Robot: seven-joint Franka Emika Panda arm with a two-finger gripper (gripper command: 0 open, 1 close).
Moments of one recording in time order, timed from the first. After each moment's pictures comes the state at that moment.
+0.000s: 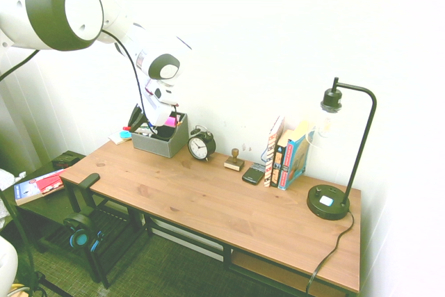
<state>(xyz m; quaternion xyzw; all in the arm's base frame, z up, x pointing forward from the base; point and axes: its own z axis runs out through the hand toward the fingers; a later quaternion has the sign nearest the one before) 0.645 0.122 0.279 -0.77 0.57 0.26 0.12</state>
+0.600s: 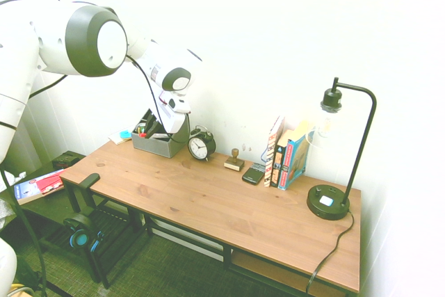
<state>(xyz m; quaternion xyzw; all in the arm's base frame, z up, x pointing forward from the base) 0.689 0.103 0.237 -0.78 0.56 0.24 0.12</state>
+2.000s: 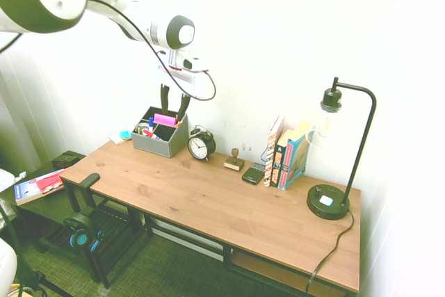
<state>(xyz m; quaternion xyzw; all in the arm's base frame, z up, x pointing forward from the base) 0.626 0.013 0.412 -0.88 0.47 0.04 0.00</state>
